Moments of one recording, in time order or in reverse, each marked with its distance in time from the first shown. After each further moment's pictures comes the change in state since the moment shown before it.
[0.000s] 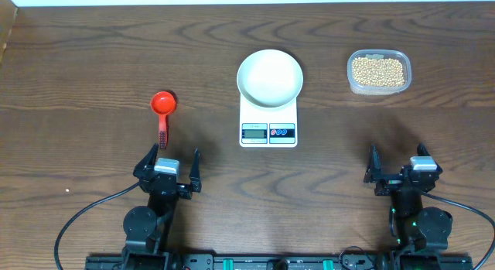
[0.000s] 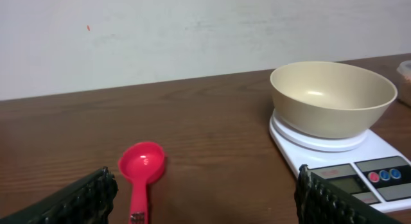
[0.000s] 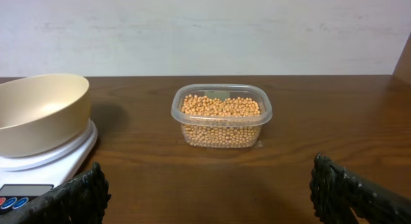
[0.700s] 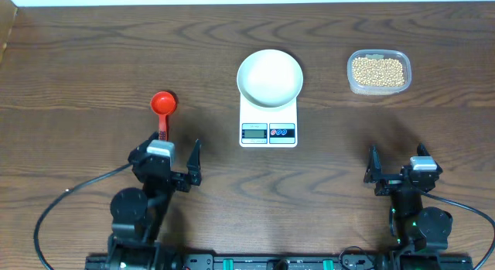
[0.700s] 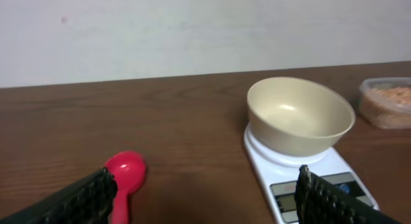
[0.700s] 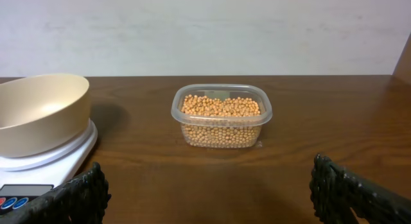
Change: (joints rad) left arm 0.000 0.318 0.297 -0.072 0.075 -0.077; right arm 0.000 0.000 0.000 0.000 0.000 0.000
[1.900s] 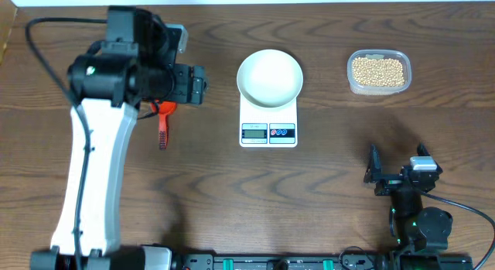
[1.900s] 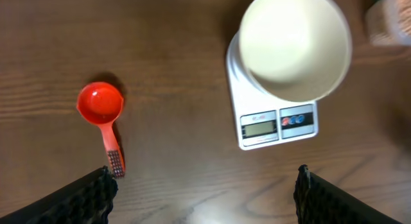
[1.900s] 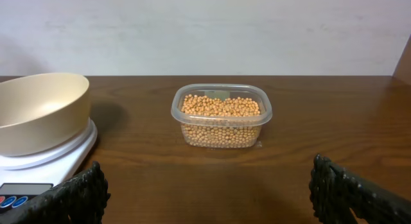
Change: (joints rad) left arm 0.000 1.218 1.414 -1.089 0.063 0.026; right arm 0.000 0.000 0.000 0.000 0.000 0.000
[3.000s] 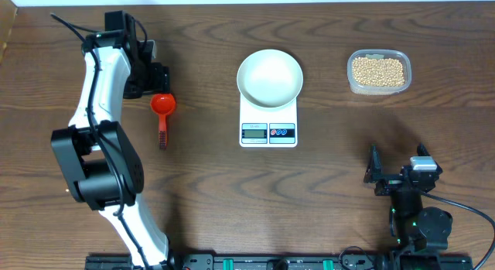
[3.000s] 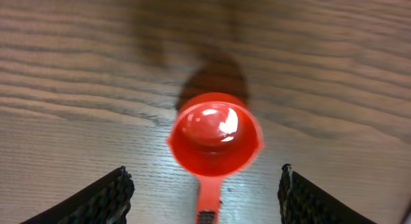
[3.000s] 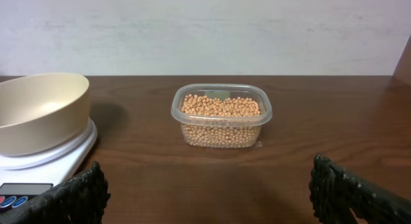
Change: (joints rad) left arm 0.249 0.510 0.000 0.190 -0.131 0.055; right arm 0.000 0.000 0.000 0.000 0.000 0.000
